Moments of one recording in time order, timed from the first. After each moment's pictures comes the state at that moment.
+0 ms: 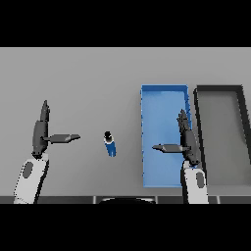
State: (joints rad) left arm -0.11 0.43 -0.16 -1.48 0.24 0.26 0.01; right arm 0.00 0.00 0.00 -1.57 0.00 0.00 0.00
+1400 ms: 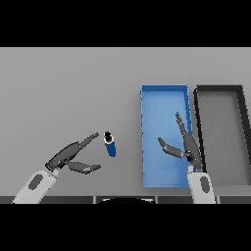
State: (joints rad) left arm -0.05 0.62 -0.50 -1.71 0.14 -0.23 0.02; right arm 0.05 -0.16 0.11 -1.67 0.19 0.07 -0.05
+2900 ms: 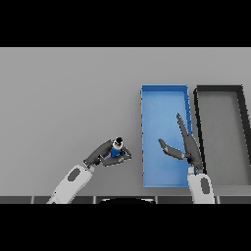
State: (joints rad) left arm -0.17 0.19 -0.58 -1.39 0.10 -0.15 -0.13; right arm 0.07 -0.15 0.11 -1.68 0.19 0.06 -0.07
